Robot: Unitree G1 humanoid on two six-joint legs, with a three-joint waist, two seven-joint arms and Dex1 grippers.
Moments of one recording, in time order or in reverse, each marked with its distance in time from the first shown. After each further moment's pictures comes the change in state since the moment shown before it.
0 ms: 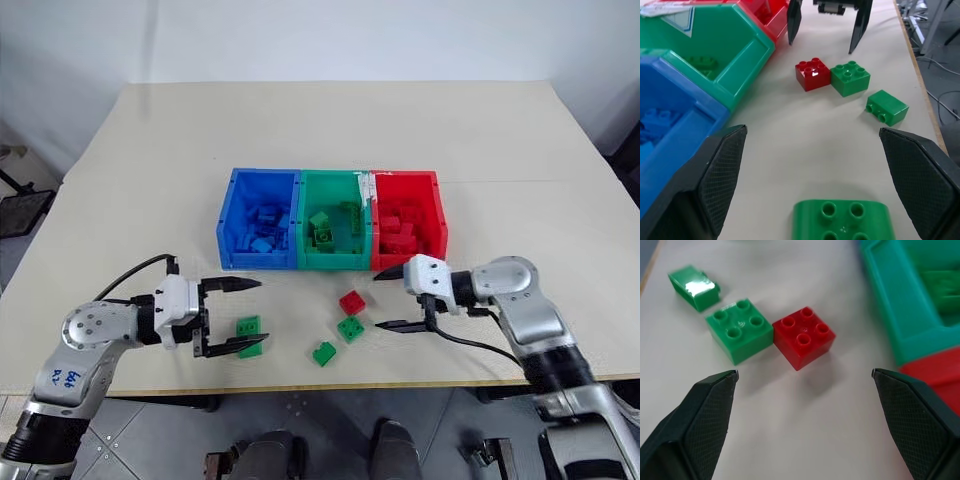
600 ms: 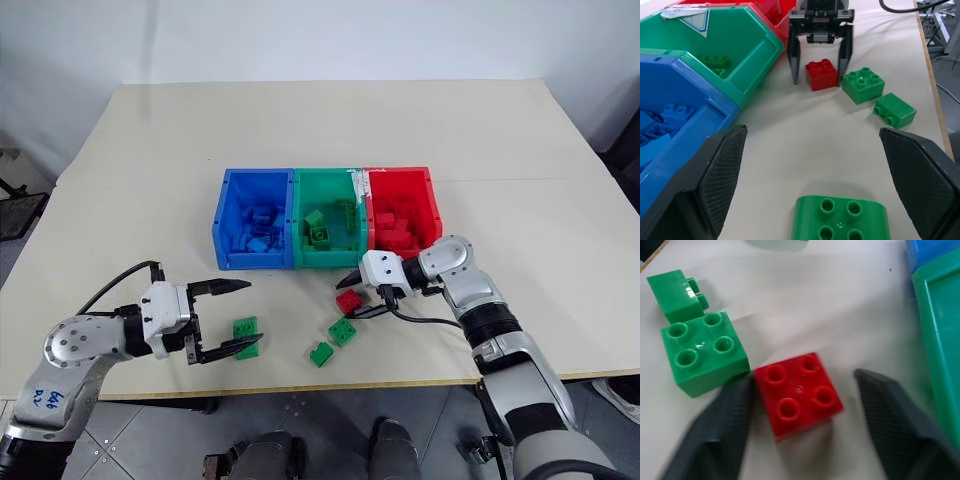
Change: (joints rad) left arm 0.070 0.009 0.057 -0.099 0.000 0.030 0.070; right arm -0.223 0.185 0.091 0.347 -0.084 -0.185 0.122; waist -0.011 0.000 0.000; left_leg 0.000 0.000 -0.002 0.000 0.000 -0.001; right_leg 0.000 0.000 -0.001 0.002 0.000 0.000
